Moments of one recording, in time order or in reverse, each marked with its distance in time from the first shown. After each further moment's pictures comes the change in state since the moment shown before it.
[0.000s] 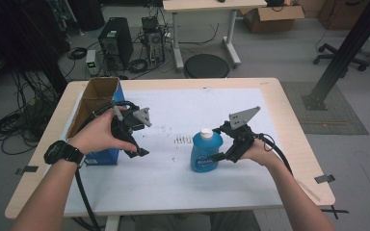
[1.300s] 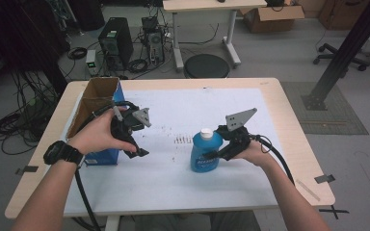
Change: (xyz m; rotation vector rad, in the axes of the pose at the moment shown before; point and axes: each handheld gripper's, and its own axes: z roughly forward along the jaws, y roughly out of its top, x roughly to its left) left arm -0.001 -0.001 0.000 -0.001 0.000 0.001; right arm 0.000 0.000 0.010 -0.025 0.020 -0.035
